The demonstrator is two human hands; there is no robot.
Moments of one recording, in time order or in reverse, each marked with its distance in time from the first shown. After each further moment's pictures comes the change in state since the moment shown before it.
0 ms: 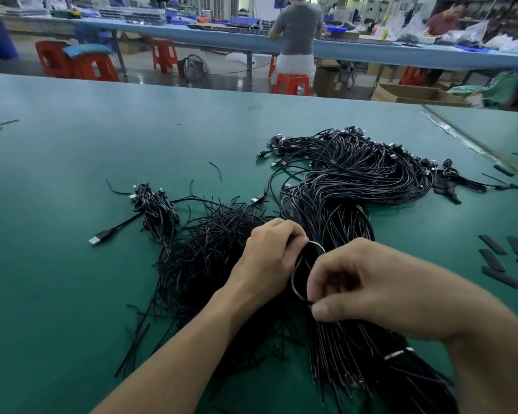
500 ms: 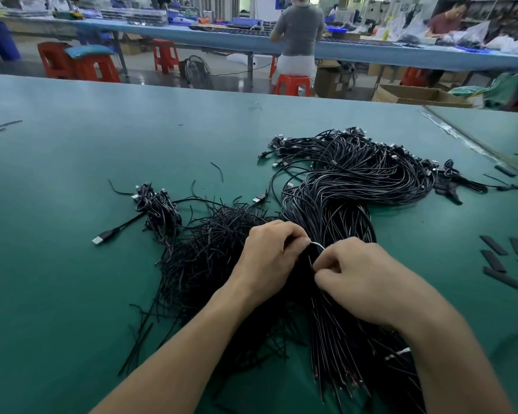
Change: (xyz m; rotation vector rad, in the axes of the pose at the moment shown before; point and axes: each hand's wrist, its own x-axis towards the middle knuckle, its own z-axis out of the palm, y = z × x) left_hand 0.001 0.003 -0.004 -0.025 -0.006 -0.051; right_hand 0.024 0.006 0.022 -0.234 0.322 0.309
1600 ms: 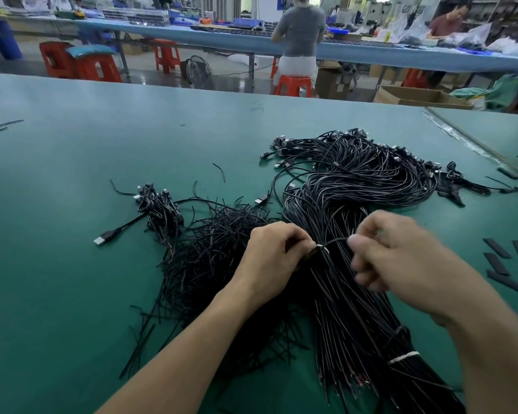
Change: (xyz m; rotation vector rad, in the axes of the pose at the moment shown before) left_hand 0.000 0.000 0.000 -0.070 0.008 -0.007; right_hand 0.000 0.025 -0.021 0.427 0.222 0.005
